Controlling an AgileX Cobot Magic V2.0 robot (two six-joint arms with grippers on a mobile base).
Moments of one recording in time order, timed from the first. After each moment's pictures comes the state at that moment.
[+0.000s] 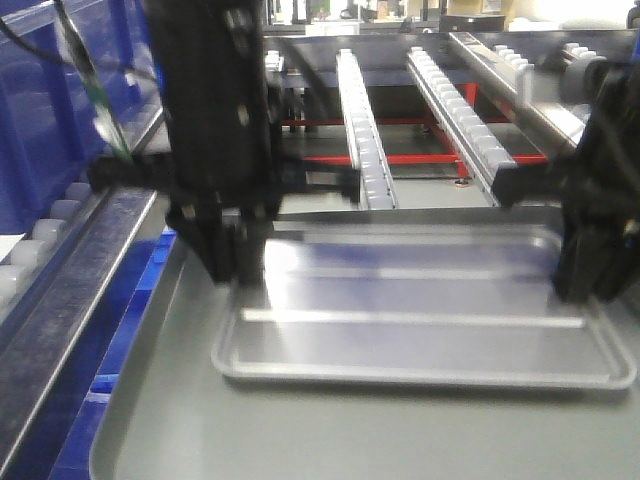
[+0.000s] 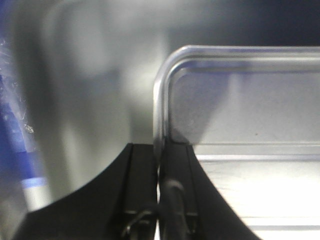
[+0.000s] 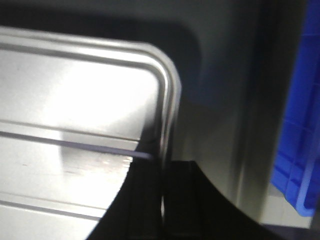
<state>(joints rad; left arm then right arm) -0.82 1.81 -1.37 0.21 0.92 -0.79 0.31 1.50 -0.90 0.03 0.69 0.28</state>
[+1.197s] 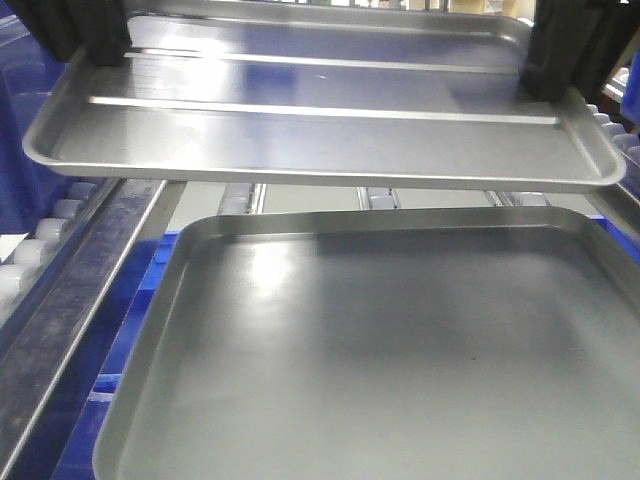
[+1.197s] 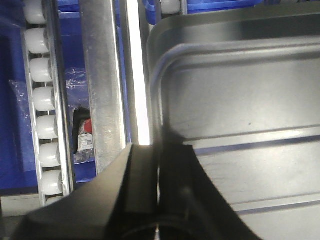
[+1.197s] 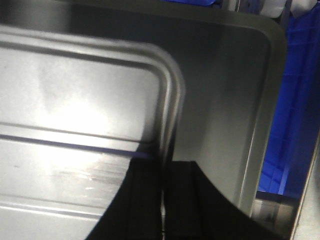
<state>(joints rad) -0.90 1.42 -1.37 0.33 1.22 -0.80 0.62 1.33 -1.23 -0.17 1.11 0.56</state>
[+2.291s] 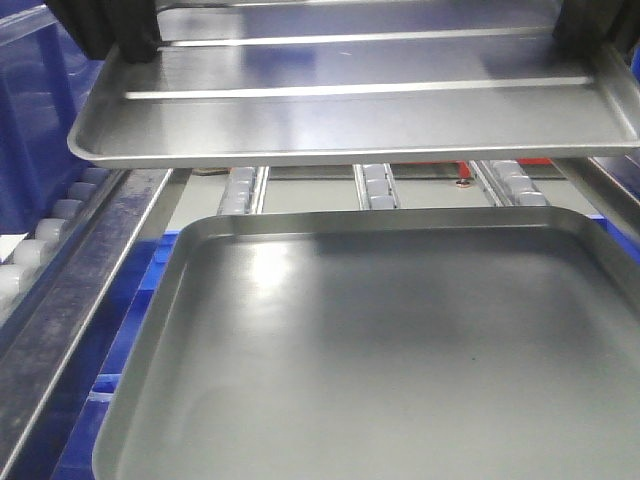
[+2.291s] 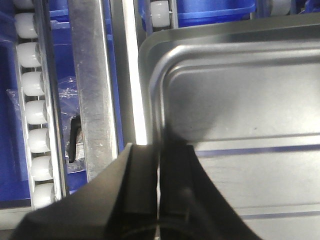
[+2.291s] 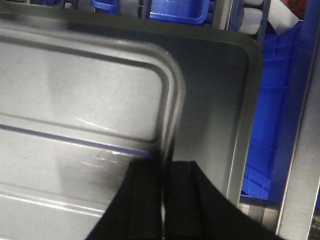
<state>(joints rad) -0.91 1.46 -1.42 0.34 1.20 -0.80 0.62 1.27 -1.23 -0.21 1.12 0.57</state>
